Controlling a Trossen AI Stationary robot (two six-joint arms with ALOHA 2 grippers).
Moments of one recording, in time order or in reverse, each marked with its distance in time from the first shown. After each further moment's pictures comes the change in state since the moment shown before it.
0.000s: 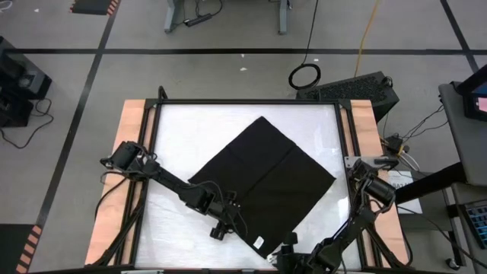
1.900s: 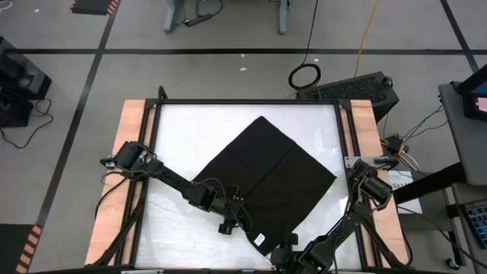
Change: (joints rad) left arm 0.035 0.024 -0.004 0.090 -0.113 -0.037; right arm -0.063 0.010 0.097 -0.161 -0.222 0.252
